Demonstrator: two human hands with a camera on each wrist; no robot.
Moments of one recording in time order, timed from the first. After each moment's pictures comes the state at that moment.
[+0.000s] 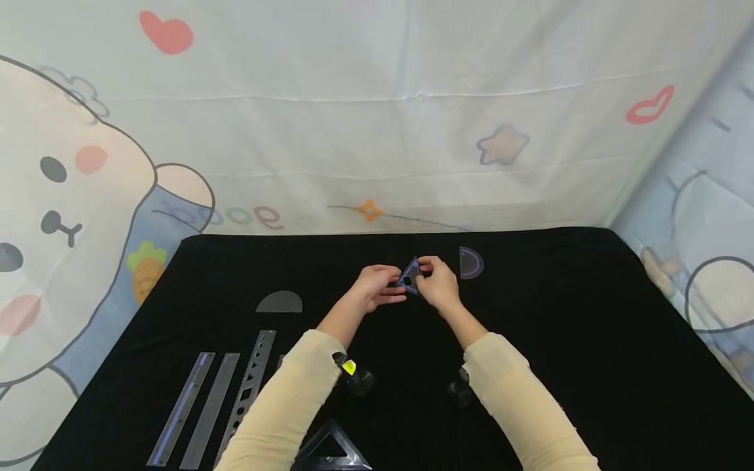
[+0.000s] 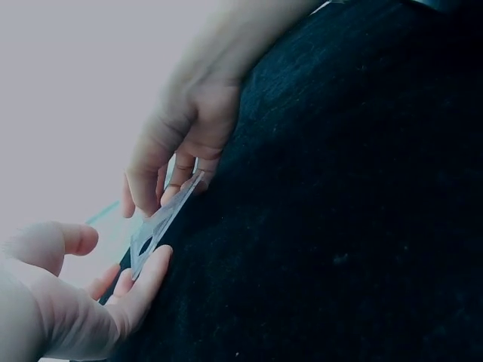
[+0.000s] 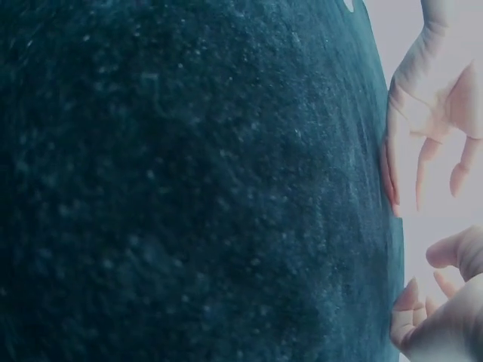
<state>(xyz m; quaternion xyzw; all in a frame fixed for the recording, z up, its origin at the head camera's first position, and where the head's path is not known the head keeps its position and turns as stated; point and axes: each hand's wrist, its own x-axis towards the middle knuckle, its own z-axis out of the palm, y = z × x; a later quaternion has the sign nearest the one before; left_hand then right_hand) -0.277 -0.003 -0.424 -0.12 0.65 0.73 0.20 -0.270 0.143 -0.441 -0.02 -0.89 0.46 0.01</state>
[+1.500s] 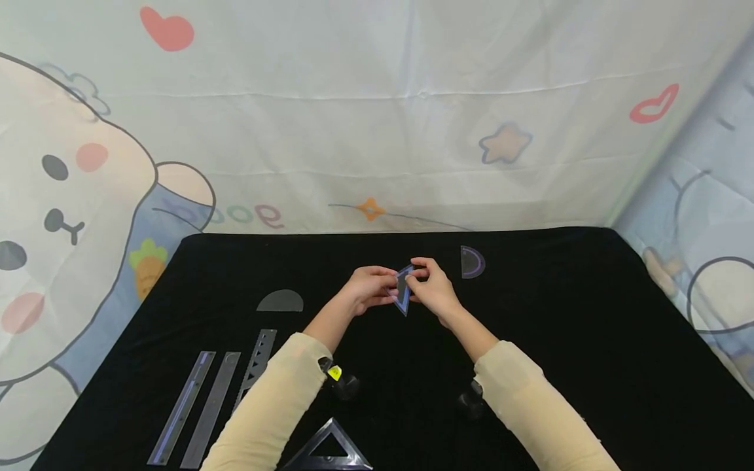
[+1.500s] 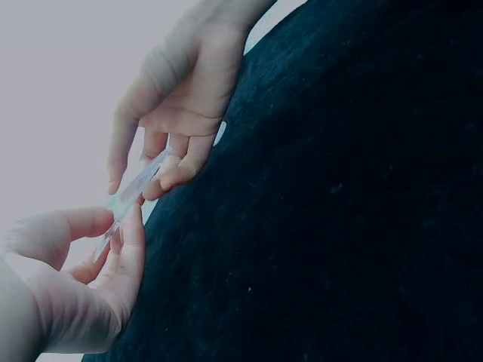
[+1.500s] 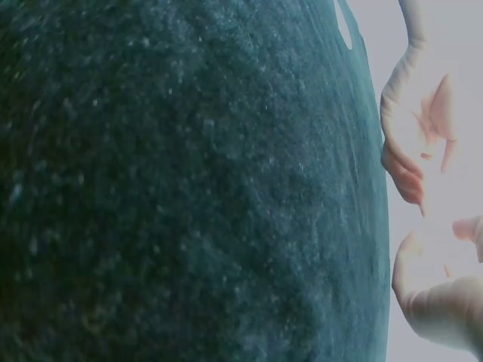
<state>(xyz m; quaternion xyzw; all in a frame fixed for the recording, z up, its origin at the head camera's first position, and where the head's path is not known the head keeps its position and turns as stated) -0.273 -0.021 -0.424 -0.09 0.68 0.70 0.22 -0.251 0.139 -0.433 0.04 -0.79 0.61 -0.09</state>
